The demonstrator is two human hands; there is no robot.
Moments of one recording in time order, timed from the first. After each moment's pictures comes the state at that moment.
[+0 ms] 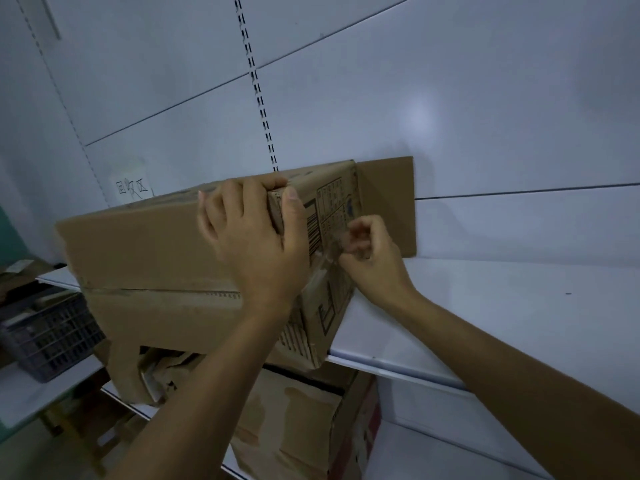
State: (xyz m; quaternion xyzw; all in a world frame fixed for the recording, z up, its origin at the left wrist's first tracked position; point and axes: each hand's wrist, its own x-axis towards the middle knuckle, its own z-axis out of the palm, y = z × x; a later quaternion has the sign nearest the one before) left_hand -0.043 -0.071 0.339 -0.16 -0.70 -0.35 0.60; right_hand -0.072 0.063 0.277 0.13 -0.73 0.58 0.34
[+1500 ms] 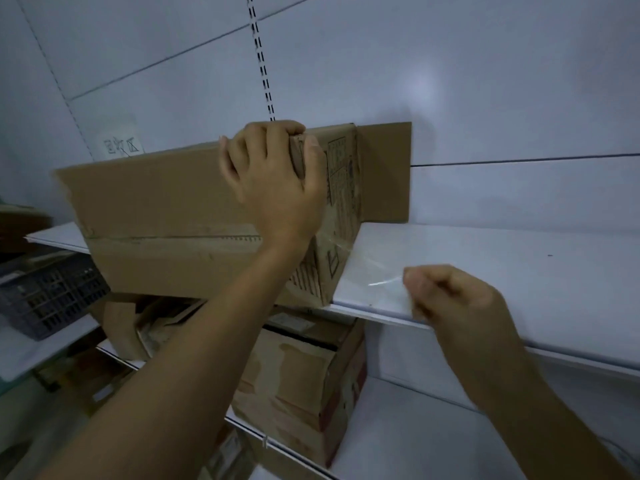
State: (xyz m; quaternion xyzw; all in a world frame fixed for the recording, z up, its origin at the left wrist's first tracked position) left_hand -0.056 -0.062 0.341 -0.16 -0.69 -0.32 0.62; right_hand 0.076 0.064 0.241 0.02 -0.60 0.76 0.27
